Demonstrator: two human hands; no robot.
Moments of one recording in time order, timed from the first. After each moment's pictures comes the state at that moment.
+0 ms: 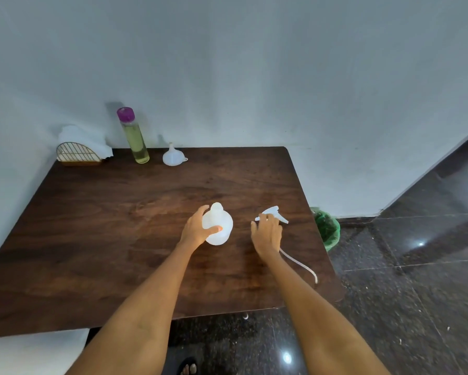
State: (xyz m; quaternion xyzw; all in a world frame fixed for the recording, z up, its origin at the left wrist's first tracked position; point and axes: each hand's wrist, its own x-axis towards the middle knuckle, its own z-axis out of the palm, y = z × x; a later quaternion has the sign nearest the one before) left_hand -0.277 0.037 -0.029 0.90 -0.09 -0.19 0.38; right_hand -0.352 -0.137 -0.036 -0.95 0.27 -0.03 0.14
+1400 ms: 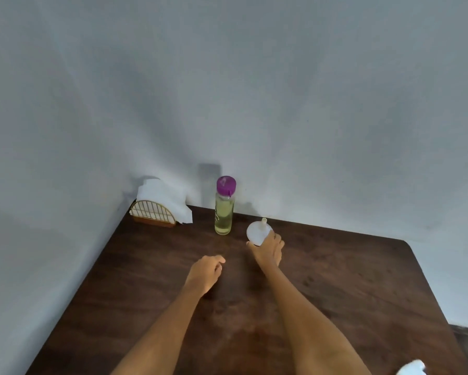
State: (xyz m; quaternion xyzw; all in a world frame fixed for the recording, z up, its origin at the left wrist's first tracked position) left_hand -0.014 0.210 -0.077 0.95 -0.09 -0.15 0.26; right_hand 0.009 0.037 -0.057 -0.91 0.29 0.04 0.31
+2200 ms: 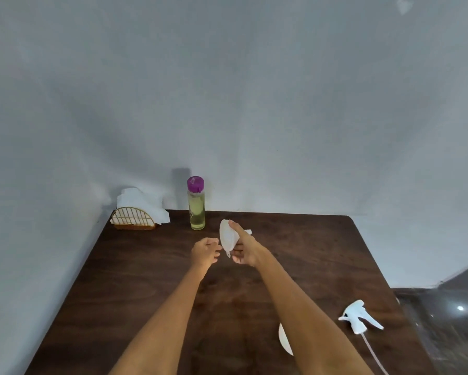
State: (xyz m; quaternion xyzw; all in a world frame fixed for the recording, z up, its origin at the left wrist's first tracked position) left_hand -0.065 0.153 0.000 0.77 0.11 -0.17 0.60; right_hand -0.076 0.026 0.026 -0.55 0.34 0.21 0.73
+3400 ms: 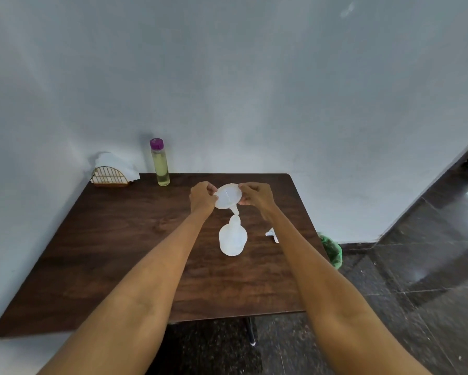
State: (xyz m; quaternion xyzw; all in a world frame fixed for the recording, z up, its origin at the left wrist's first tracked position) left_hand -0.267 0.060 0.112 0.88 -0.02 0.00 0.47; right_hand -0.313 -0.086 0.112 -0.74 0.15 -0.10 0.65
